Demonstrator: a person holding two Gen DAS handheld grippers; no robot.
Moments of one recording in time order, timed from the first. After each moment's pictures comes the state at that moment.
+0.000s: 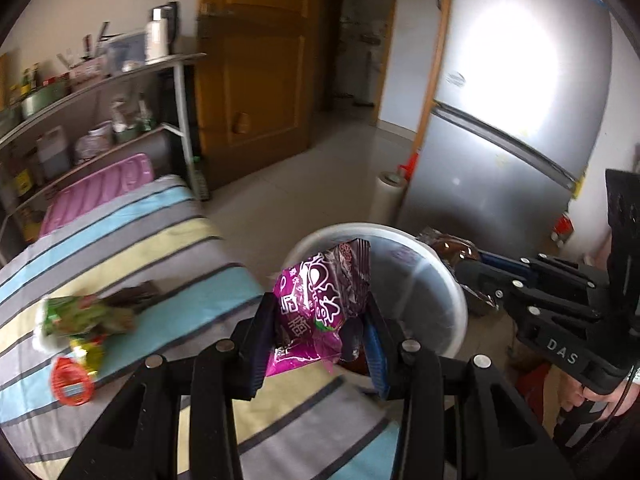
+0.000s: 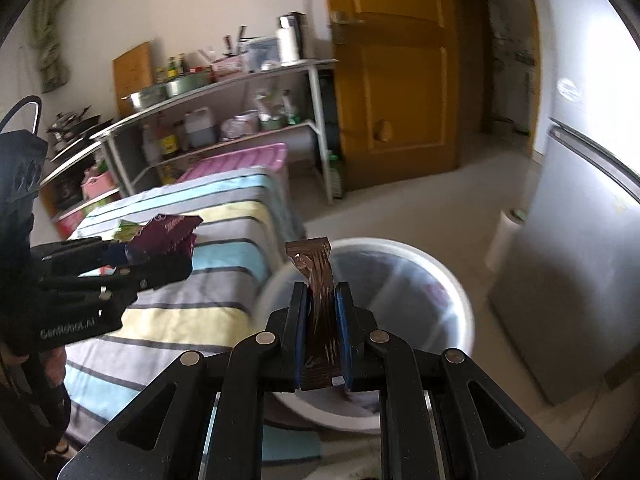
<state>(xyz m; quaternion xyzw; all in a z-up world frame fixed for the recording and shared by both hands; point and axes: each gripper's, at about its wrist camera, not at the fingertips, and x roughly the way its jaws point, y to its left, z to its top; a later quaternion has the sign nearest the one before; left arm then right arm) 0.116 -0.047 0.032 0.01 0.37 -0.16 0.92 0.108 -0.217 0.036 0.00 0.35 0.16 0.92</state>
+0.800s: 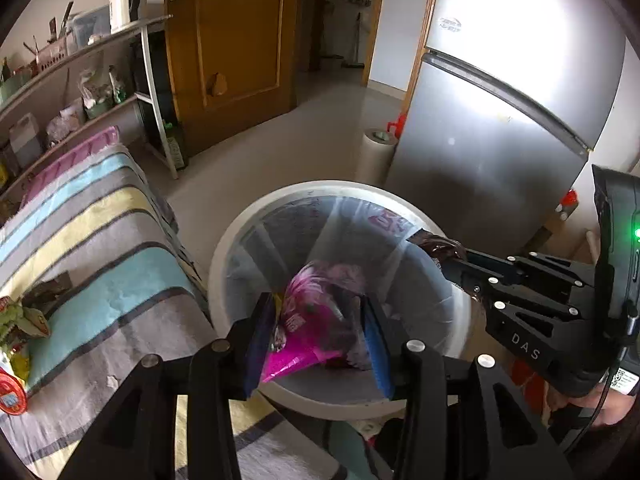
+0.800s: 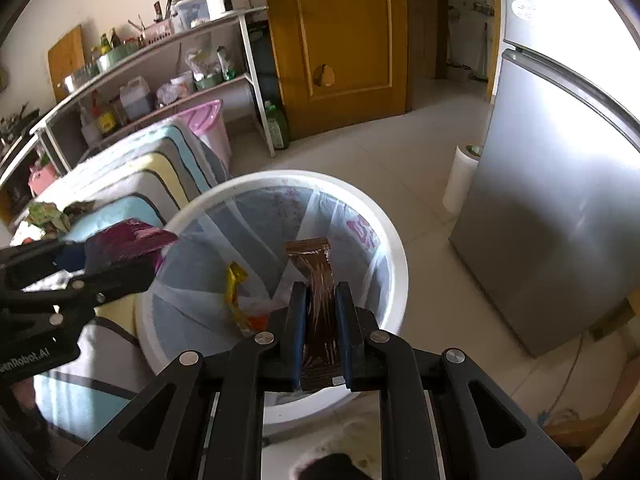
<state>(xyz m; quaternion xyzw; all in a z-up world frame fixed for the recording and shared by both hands) 0.151 -0.105 -0.014 0.03 0.43 -0.17 0.89 0.152 -0.258 -0.029 0.00 0.43 0.08 0.90</state>
